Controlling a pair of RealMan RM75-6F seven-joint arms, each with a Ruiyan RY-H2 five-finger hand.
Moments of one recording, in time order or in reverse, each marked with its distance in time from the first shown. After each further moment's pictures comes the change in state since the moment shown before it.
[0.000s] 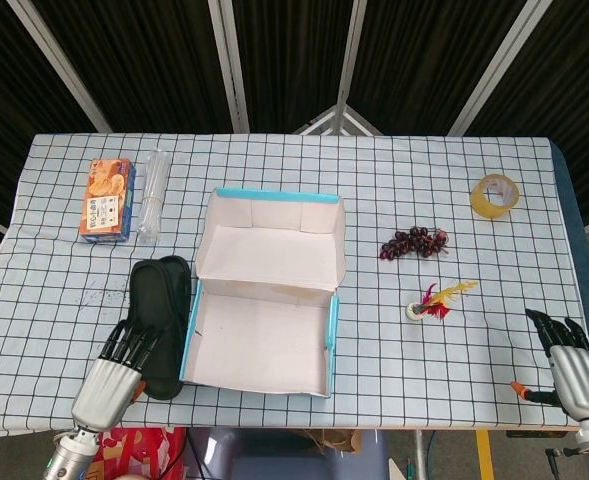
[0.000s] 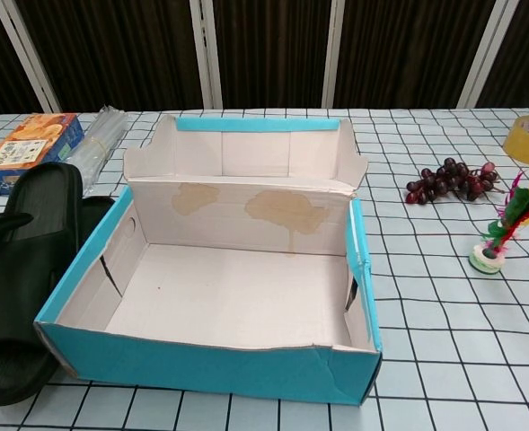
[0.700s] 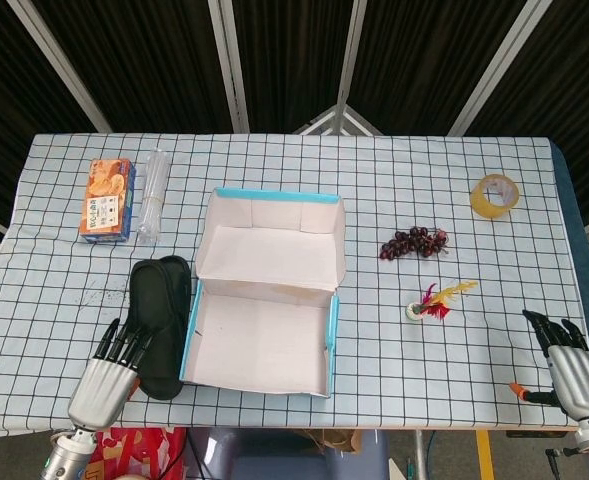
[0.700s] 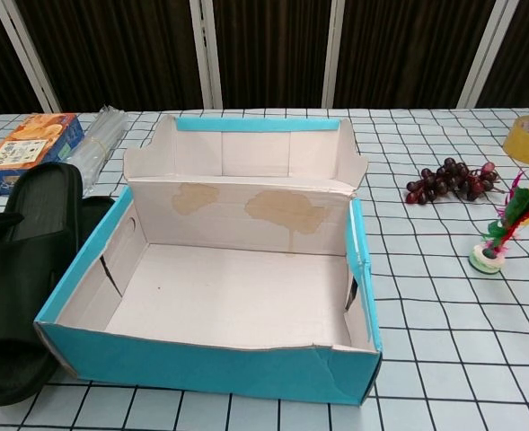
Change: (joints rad) left arm 0.009 -0.024 -0.013 0.066 -0.002 0.033 0.013; right arm 0.009 0.006 -0.003 0.005 -0.001 -0.023 0.021
